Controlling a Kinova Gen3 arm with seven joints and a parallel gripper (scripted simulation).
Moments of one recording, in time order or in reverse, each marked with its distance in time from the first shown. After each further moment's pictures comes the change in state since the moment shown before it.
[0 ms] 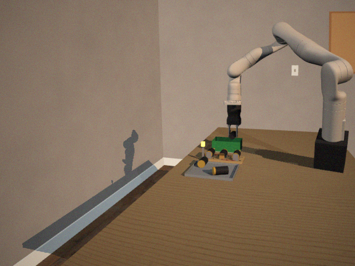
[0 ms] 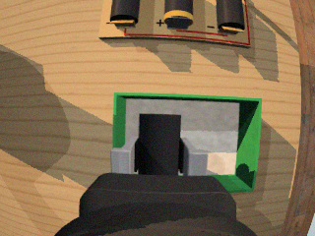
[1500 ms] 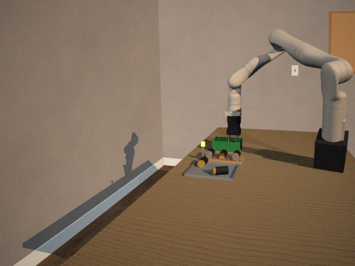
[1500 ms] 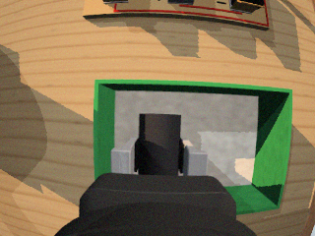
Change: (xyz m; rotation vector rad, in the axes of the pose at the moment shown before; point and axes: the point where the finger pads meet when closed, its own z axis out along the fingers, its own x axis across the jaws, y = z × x) arm 0.001 0.004 0.057 -0.008 0.006 0.003
